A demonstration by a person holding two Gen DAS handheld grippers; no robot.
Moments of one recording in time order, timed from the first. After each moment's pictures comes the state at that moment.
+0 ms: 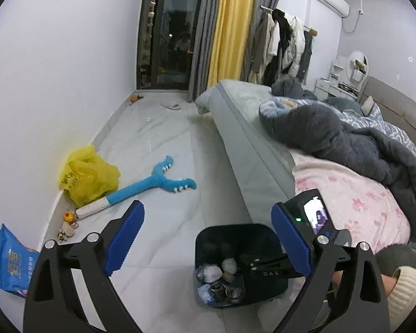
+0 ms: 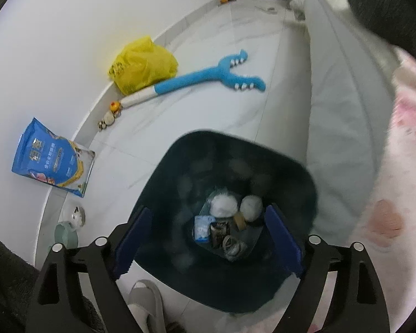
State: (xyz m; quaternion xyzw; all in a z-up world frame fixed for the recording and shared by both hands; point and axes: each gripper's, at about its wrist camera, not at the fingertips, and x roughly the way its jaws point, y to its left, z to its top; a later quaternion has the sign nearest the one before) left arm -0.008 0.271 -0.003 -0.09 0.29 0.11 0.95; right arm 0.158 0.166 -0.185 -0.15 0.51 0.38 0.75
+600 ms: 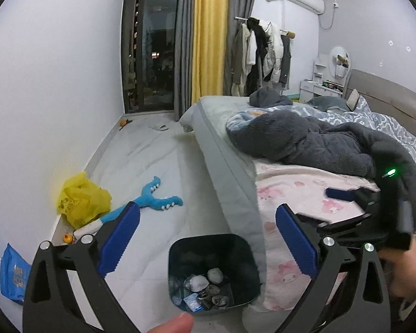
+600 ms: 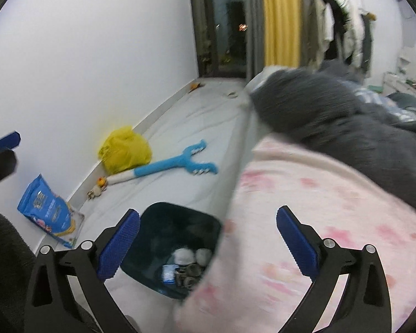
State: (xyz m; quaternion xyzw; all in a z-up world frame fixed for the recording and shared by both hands) left arm -0.013 0.176 0.028 -0.04 0.25 0.08 0.96; right arm 0.123 0.007 -0.042 -0.08 0.32 0.34 0.88
